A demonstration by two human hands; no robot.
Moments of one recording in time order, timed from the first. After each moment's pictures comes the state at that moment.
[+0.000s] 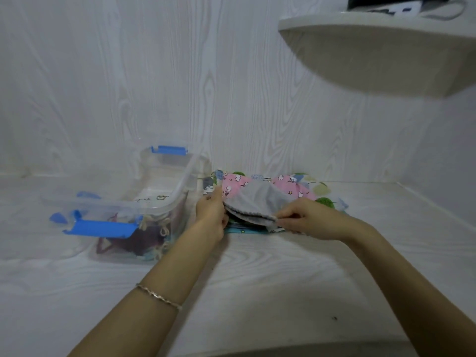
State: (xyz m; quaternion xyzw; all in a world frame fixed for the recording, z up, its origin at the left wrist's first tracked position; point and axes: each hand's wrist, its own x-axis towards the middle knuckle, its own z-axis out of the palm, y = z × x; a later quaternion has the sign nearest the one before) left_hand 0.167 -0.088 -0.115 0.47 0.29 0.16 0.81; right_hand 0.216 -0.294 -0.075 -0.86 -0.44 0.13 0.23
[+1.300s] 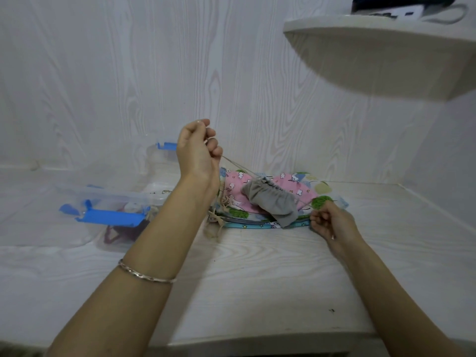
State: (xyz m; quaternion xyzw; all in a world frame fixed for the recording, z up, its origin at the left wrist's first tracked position) left_hand 0.126 -0.084 -0.013 0.34 0.03 0.37 0.86; right_hand 0.247 -0.322 -0.137 -0.60 0.03 0.05 0.80
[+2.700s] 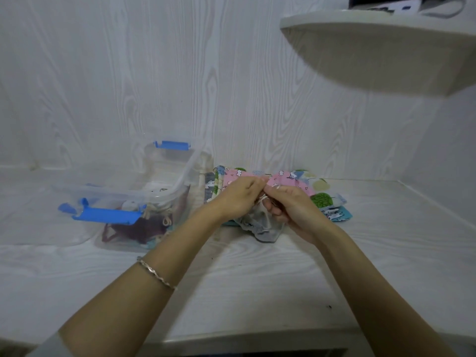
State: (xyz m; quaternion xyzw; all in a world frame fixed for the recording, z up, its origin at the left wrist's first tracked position) left_hand 0.141 -0.113 -0.072 0.88 -0.07 0.12 0.45; right_hand 0.193 -0.258 -0.091 -0.70 -0.25 0.17 0.65
